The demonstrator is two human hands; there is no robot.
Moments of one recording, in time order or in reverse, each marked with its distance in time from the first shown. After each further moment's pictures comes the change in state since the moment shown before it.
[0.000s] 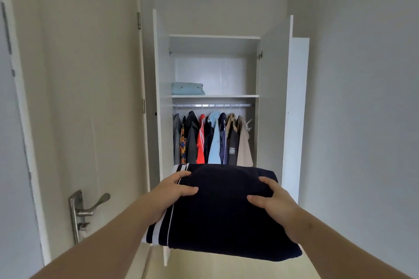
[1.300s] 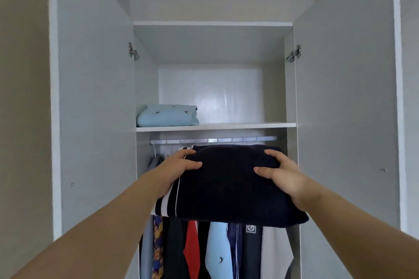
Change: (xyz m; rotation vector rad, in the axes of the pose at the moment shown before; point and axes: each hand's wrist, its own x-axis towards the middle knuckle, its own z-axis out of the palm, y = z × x) left_hand 0.692 0.134 -0.044 0.040 0.068 0.197; right_hand 0.718 -0.056 -0.001 0.169 0.074 -0.213
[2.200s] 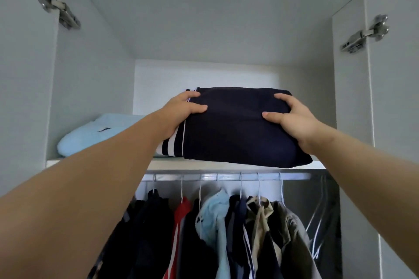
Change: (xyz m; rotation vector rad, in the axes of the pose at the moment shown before) left_hand 0.428 0.097 -0.024 -0.008 0.069 0.378; right_hand 0.441 -0.049 0.032 -0.074 0.112 -0.410
